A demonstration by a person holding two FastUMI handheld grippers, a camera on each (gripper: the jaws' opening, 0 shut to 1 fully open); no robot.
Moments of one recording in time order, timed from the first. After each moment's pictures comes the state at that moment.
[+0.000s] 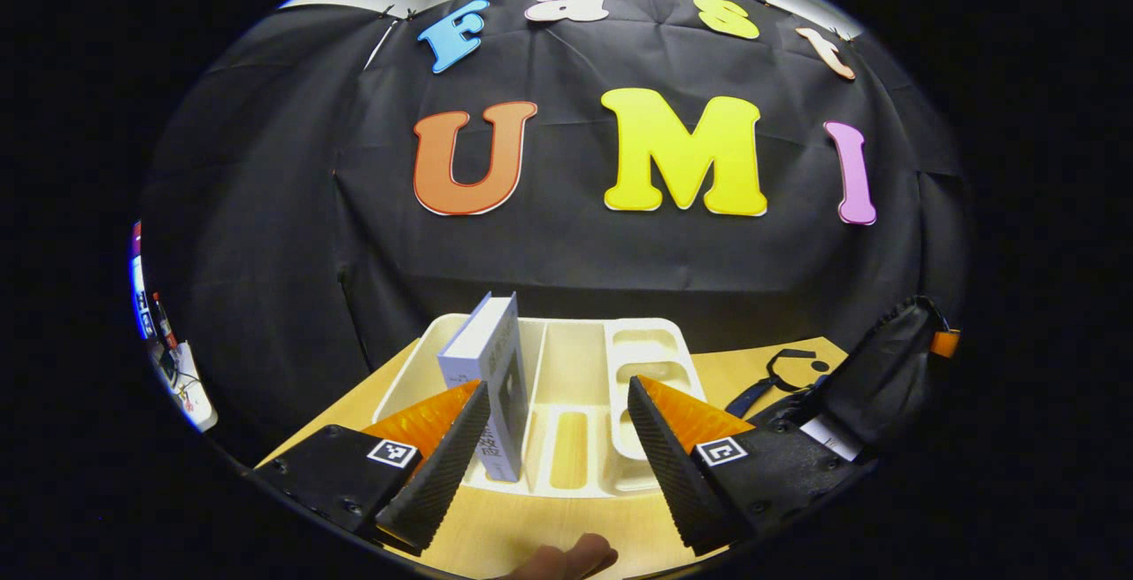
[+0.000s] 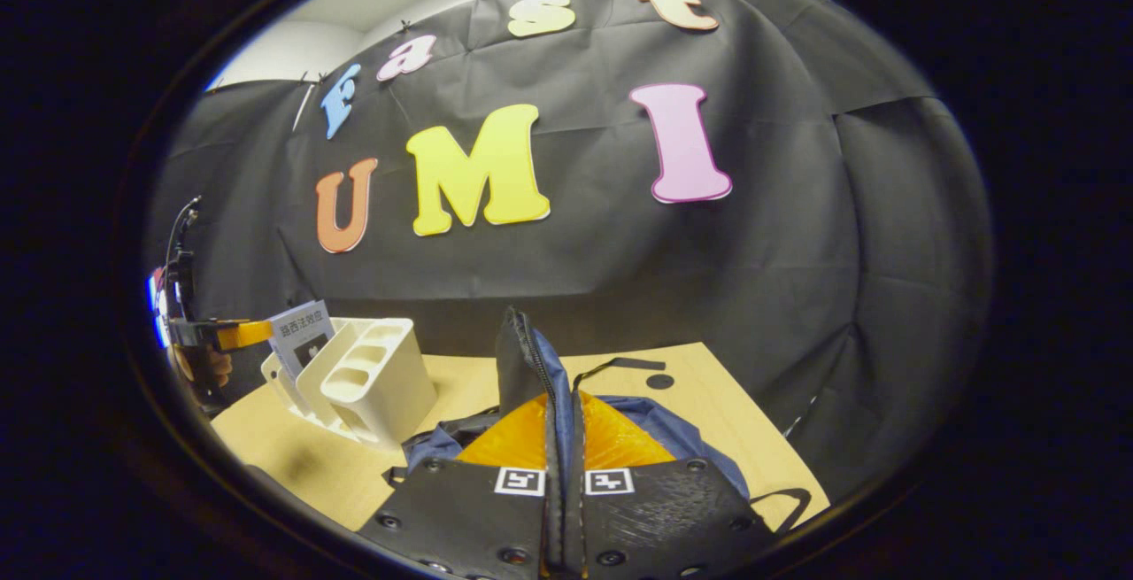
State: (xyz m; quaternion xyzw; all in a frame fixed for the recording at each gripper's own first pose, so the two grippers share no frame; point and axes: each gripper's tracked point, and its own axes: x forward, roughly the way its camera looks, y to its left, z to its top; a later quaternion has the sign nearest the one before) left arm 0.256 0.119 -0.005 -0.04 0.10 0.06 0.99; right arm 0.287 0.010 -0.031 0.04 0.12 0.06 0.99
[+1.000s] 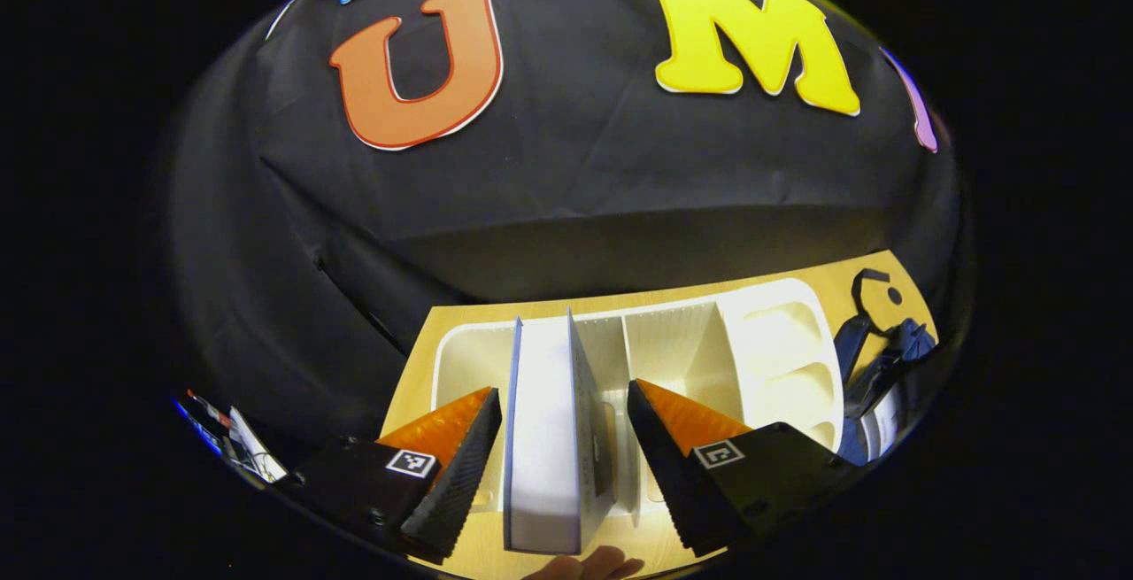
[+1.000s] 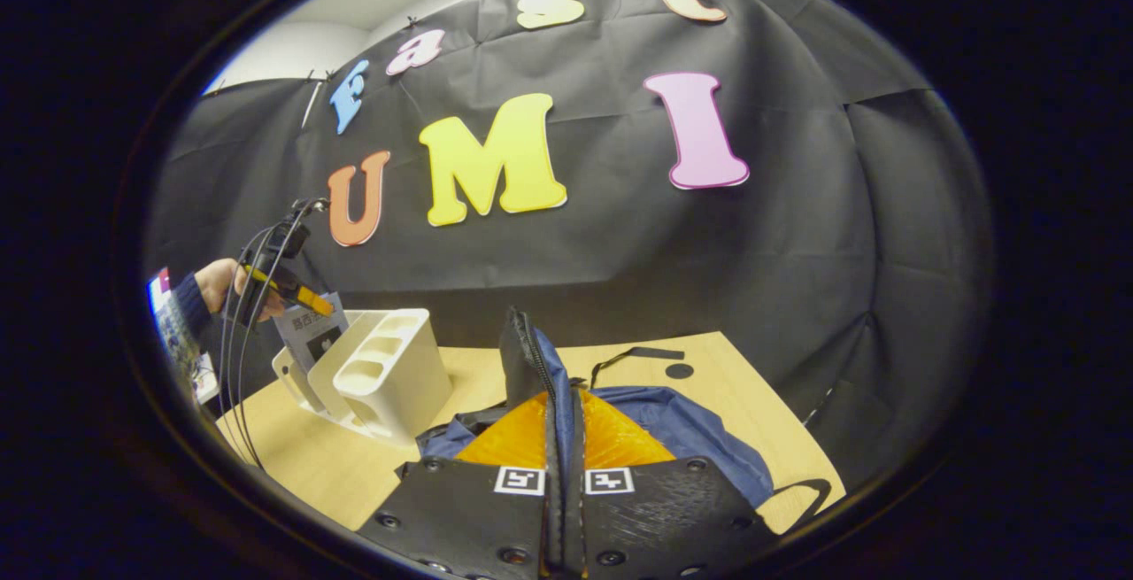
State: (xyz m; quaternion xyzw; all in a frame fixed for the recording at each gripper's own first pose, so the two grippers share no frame) left arm 0.383 0.188 -0.052 0.06 0.35 0.05 0.93; right arm 0.285 0.024 -0.045 0.04 0.13 0.08 0.99
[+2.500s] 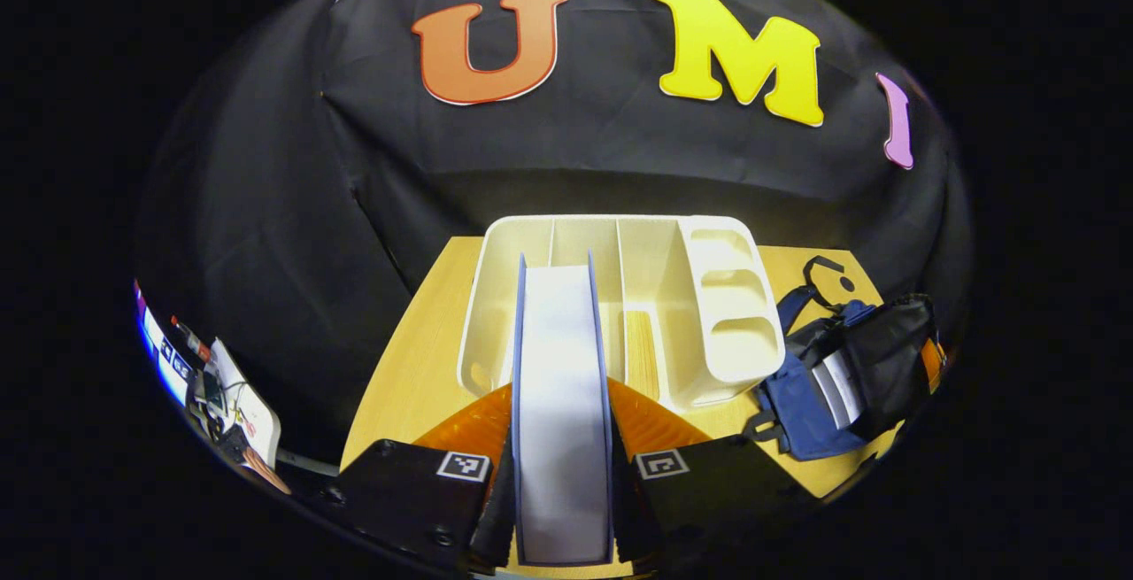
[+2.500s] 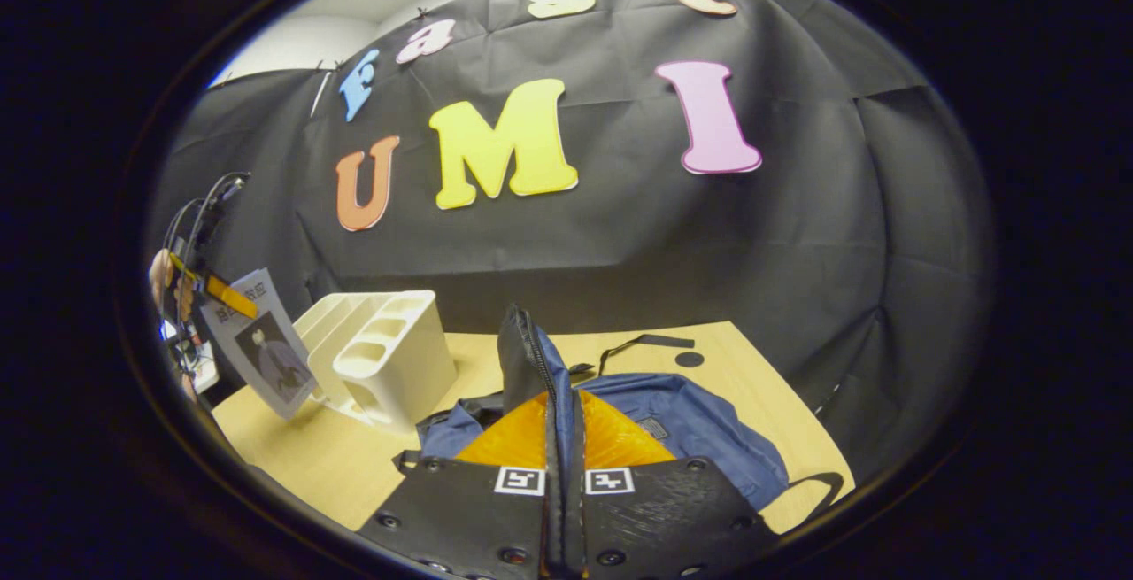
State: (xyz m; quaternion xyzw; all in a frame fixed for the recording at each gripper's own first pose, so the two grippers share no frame) left arm 0.190 0.189 -0.039 -0.04 0.36 0.05 0.93; right arm 0.286 0.042 -0.066 0.03 0.14 0.10 0.98
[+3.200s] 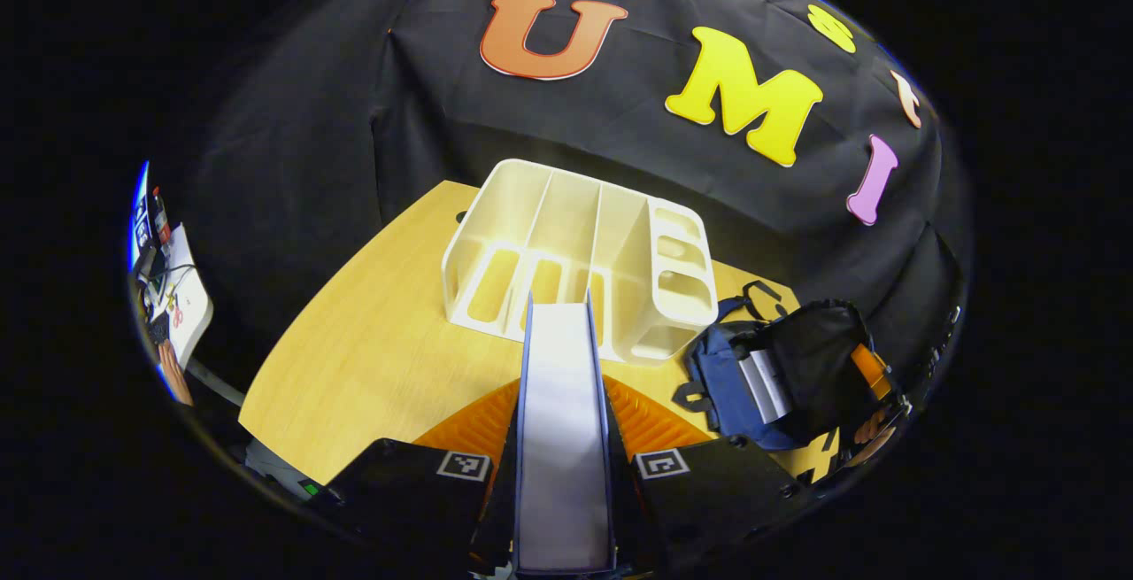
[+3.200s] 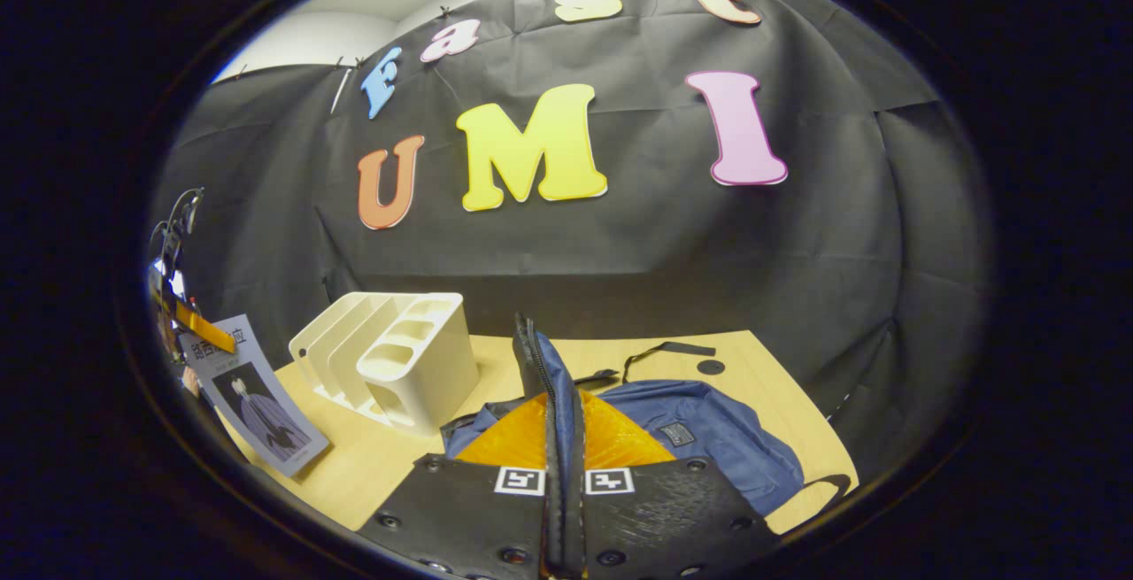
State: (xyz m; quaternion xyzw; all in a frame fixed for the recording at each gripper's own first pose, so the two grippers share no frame) left arm 0.106 0.140 -0.054 -0.19 0.32 0.00 0.93; right arm 0.277 0.067 -0.055 0.02 0.14 0.11 0.98
